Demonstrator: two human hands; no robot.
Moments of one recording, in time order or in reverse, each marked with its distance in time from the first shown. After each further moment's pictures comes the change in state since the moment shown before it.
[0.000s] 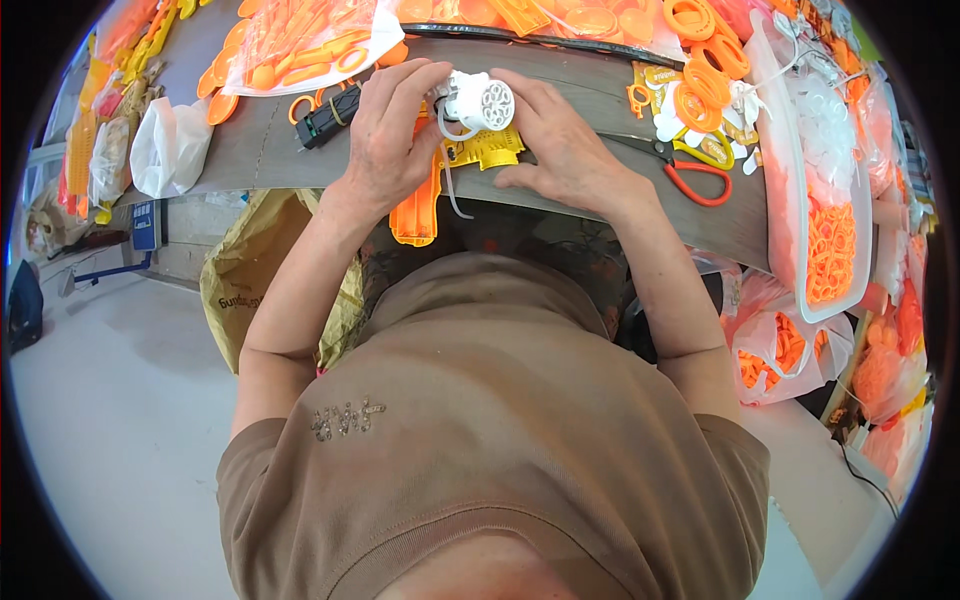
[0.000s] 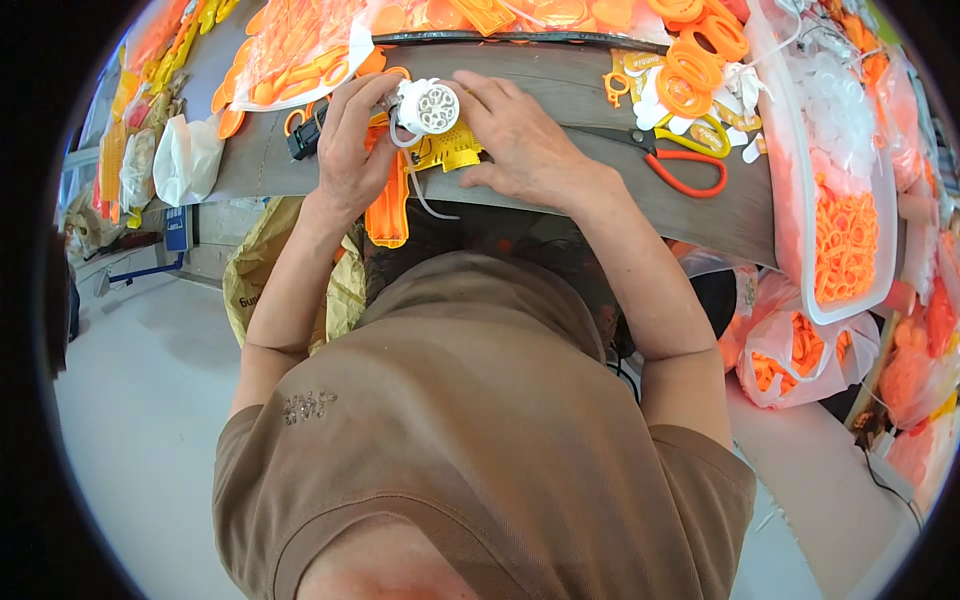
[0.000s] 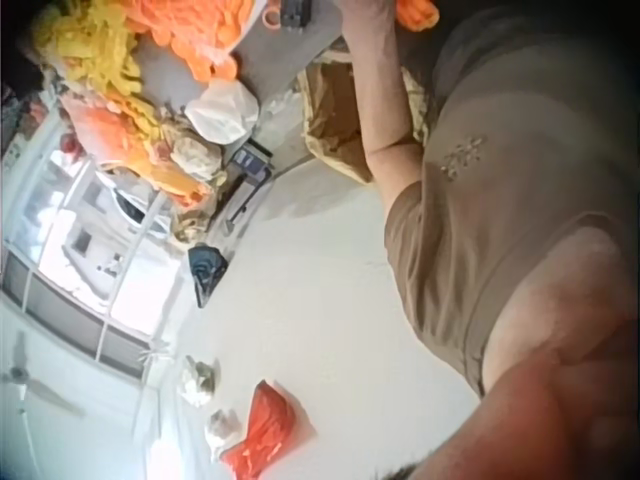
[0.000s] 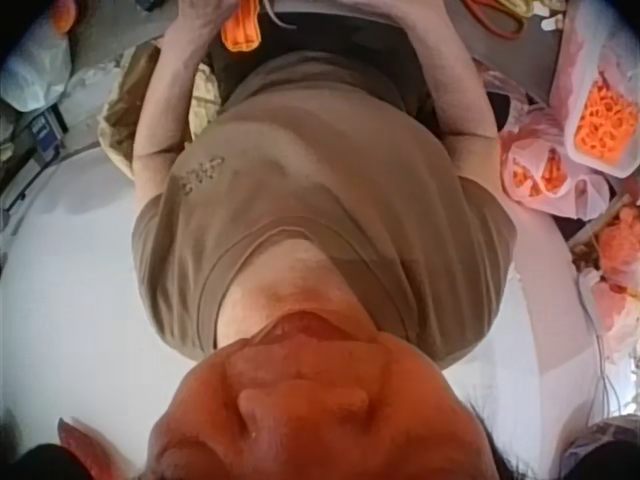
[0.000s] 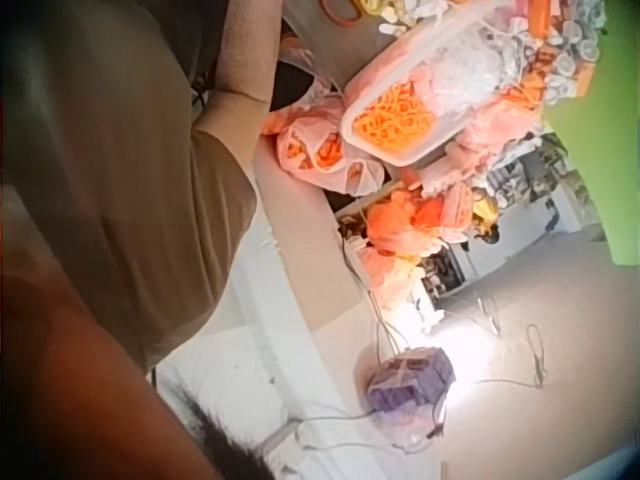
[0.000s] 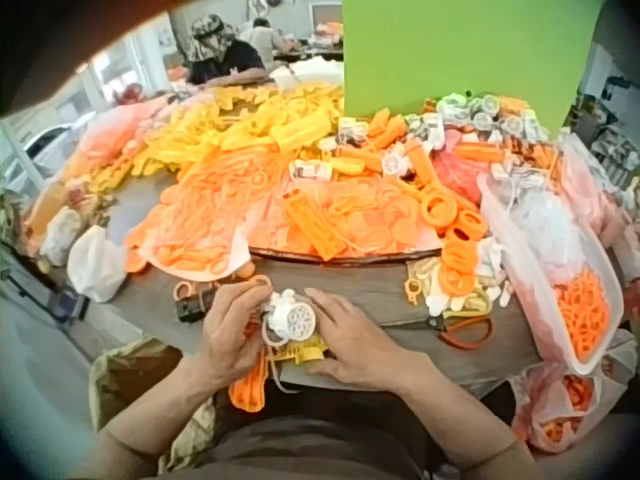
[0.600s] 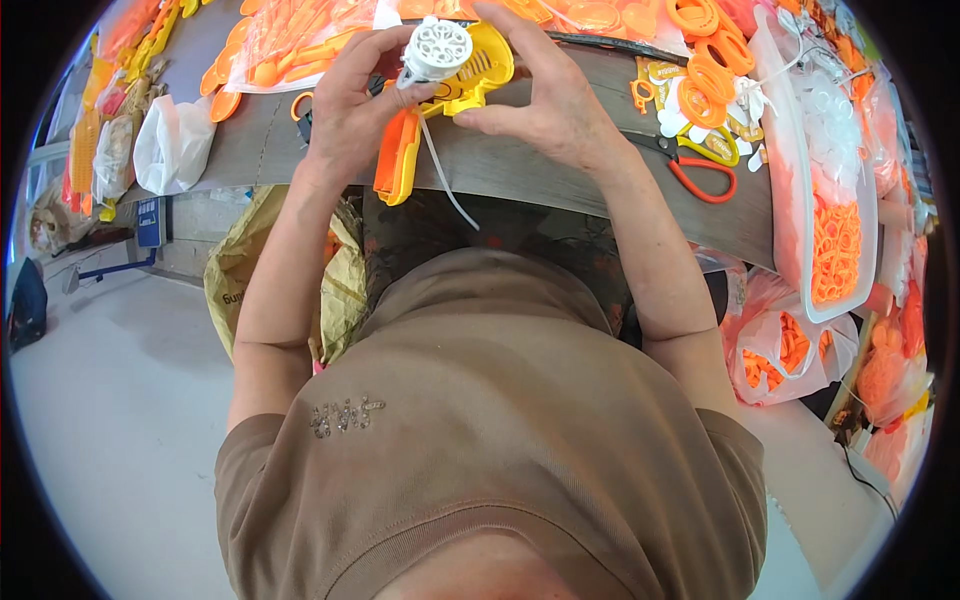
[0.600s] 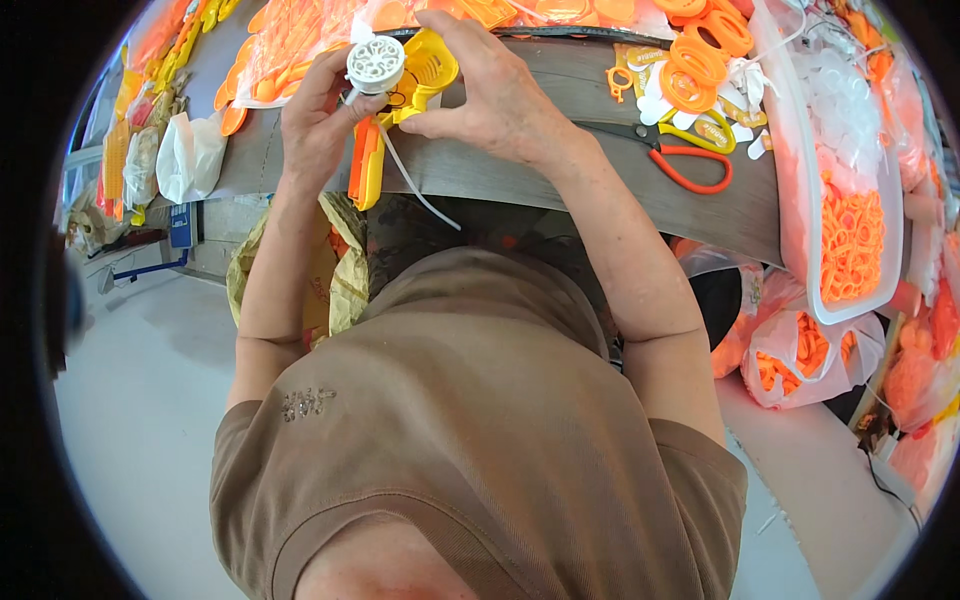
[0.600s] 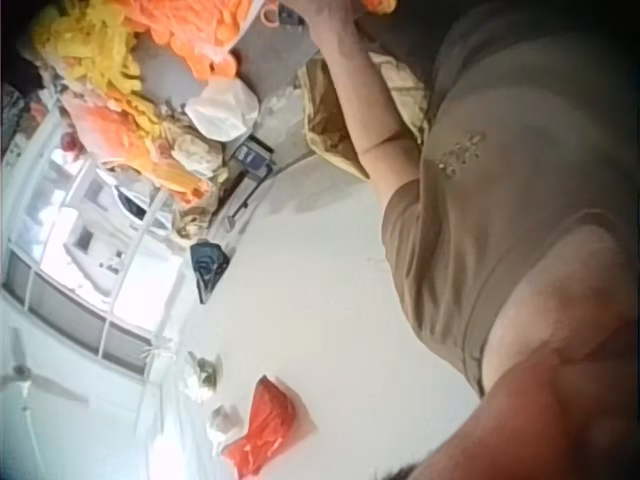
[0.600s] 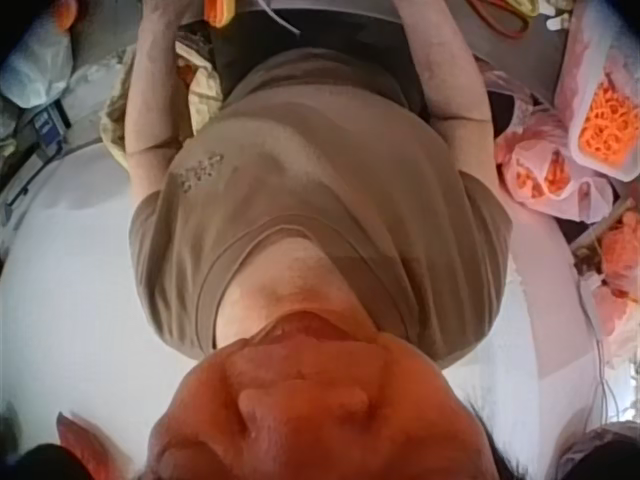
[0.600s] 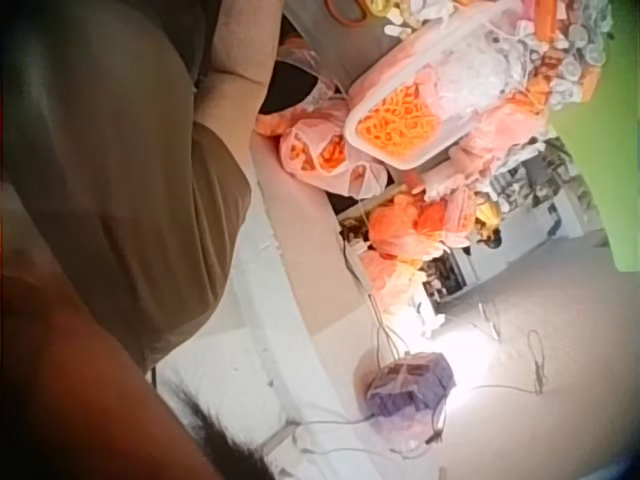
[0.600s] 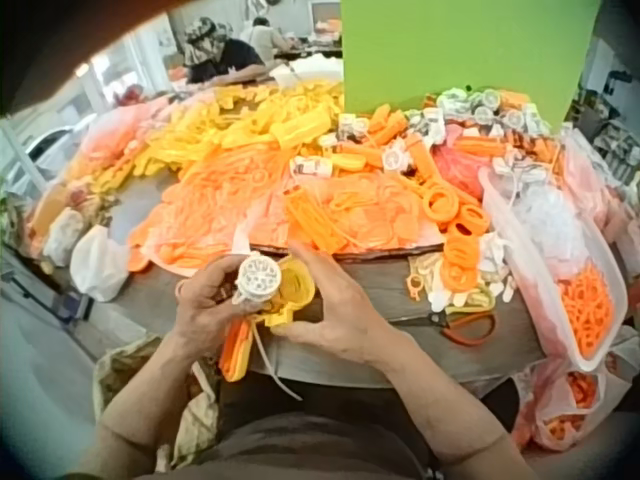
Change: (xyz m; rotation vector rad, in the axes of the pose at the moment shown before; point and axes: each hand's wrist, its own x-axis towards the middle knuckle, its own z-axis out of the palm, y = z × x) left_hand 0.016 -0.020 -0.019 -0.420 -0.047 -0.300; right_hand 0.040 -0.023 -0.019 0.367 0.287 0.022
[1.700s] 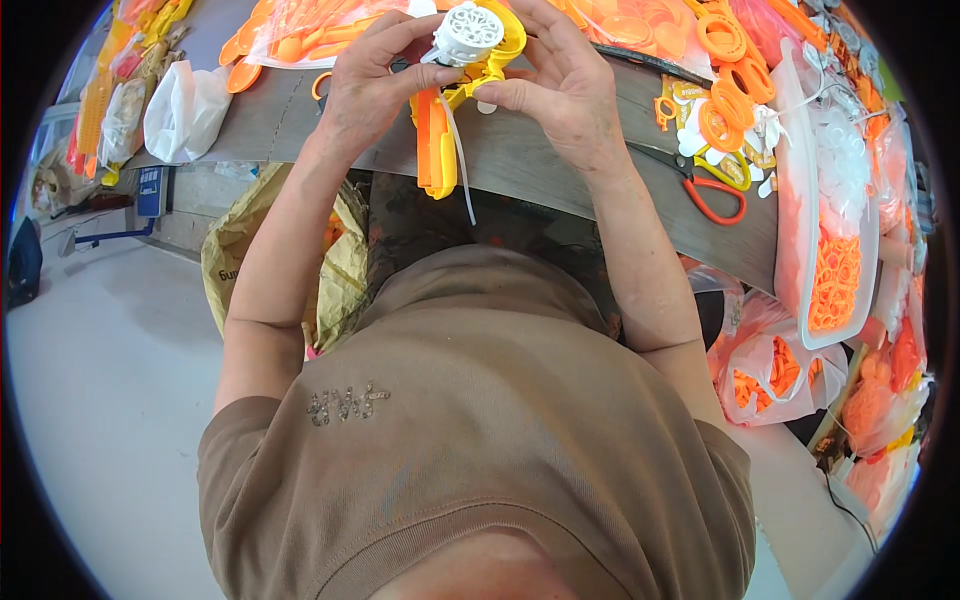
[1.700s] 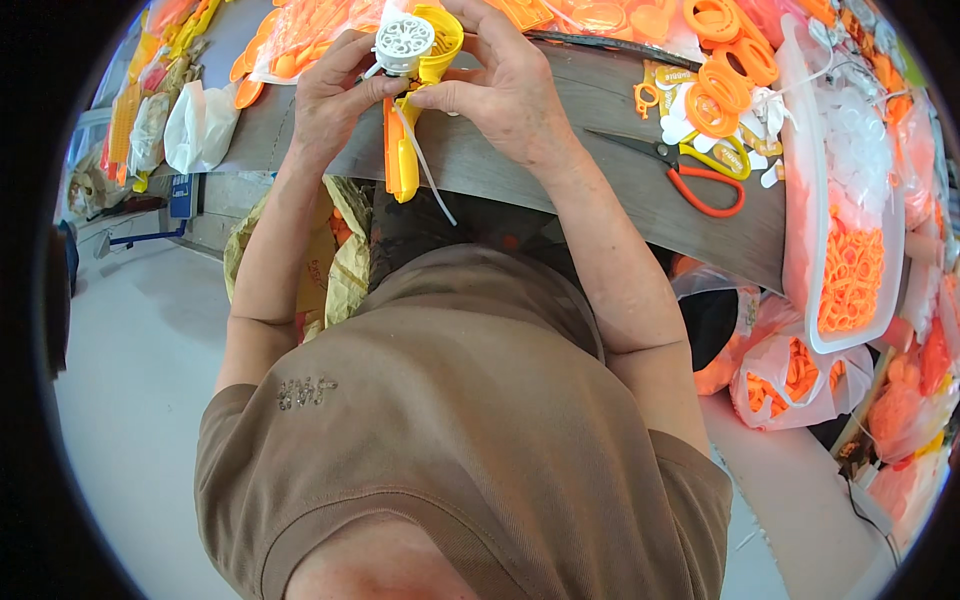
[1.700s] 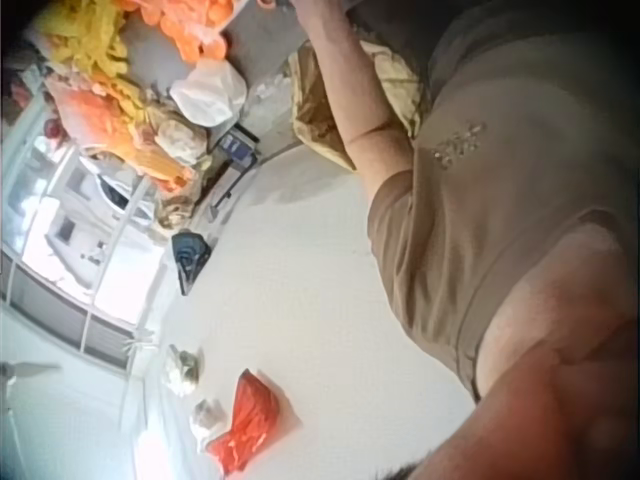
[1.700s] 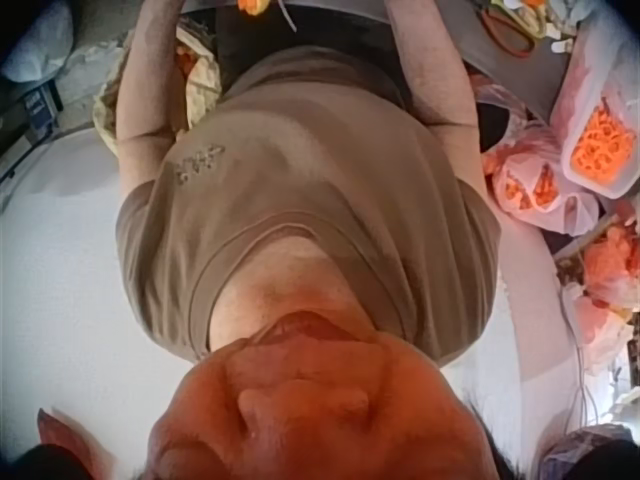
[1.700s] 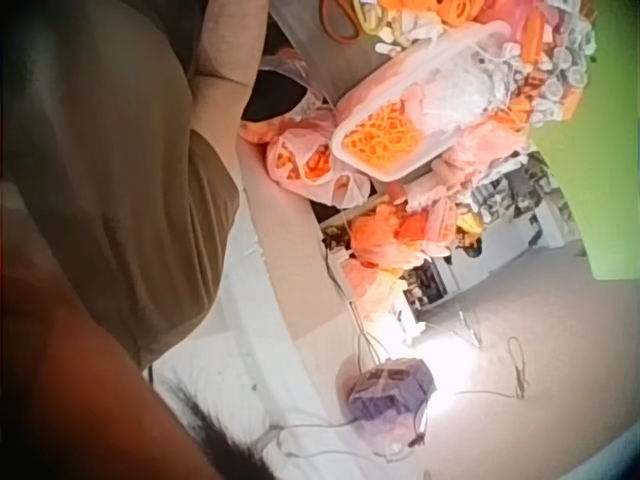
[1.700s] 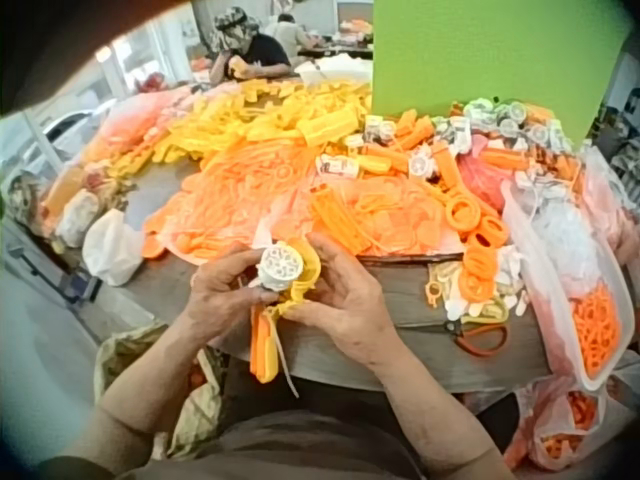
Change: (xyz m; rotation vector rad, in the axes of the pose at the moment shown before) left_hand 0.002 -0.011 -0.013 -0.217 -0.082 -0.118; right_hand 0.010 0.040 0.033 0.803 0.014 -0.115
